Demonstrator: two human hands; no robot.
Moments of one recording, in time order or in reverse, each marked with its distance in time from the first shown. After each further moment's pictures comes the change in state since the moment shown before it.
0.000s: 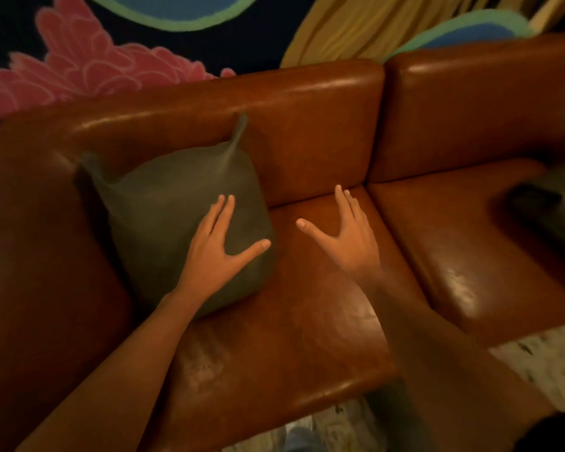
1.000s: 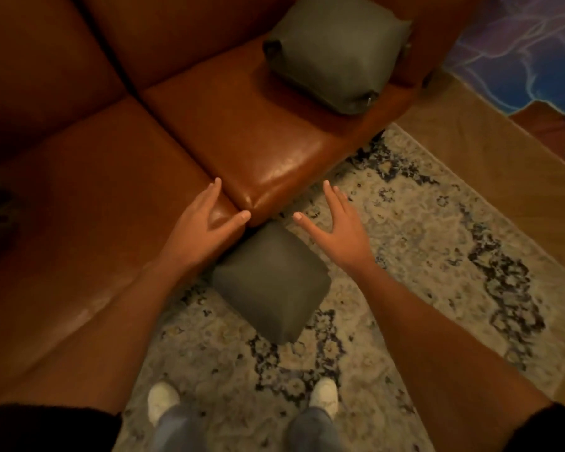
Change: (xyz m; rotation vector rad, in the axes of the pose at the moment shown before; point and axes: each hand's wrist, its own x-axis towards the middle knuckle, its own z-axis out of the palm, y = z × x) left_hand -0.215 0.265 0.325 -0.019 -0.550 0.170; right_hand -0.306 0.367 -0.253 0.031 0.125 0.419
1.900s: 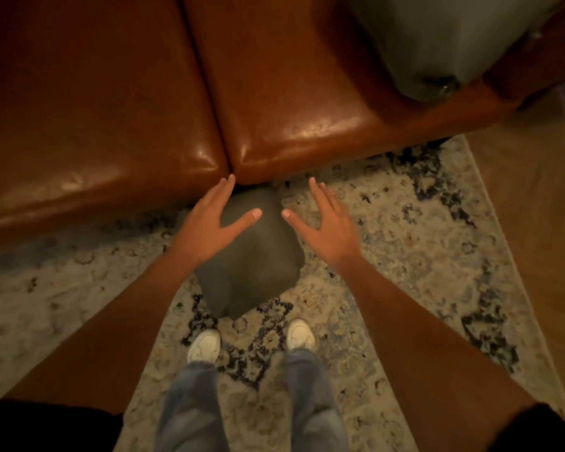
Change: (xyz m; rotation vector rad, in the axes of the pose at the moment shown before) left_hand 0.029 0.008 0.161 -0.116 0.060 -0.397; right_hand 0.104 0.111 0.008 -0.273 -0.404 -0.213
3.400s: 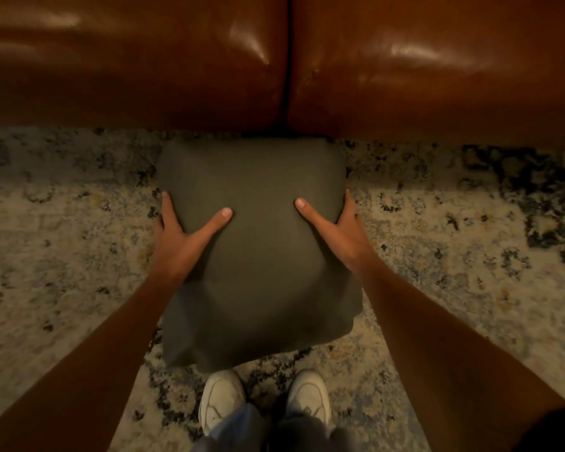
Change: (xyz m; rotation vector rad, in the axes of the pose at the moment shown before) left_hand 0.068 -0.250 0.173 -0.512 0.521 -0.540; right_hand 0.138 0.109 0.229 0.354 -0.237 0.251
